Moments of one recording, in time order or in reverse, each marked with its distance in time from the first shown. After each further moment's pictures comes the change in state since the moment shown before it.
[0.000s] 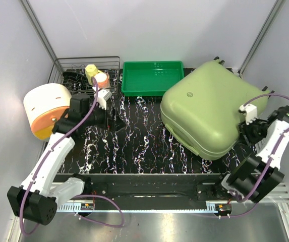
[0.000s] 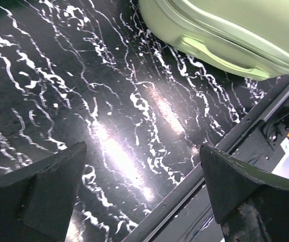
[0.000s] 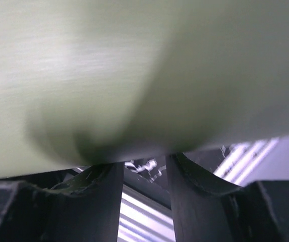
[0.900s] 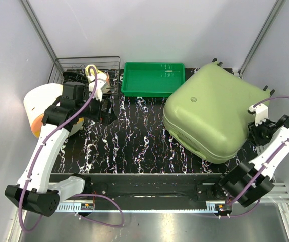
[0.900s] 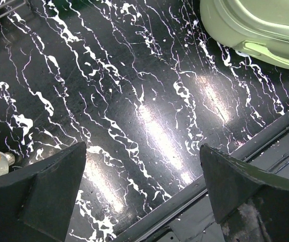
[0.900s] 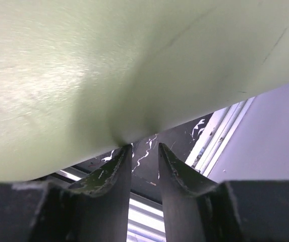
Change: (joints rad) left arm 0.011 0.060 0.269 -0.292 -0.187 0.127; right arm -0.097 -0.106 -0.002 -0.006 -0.050 -0.095
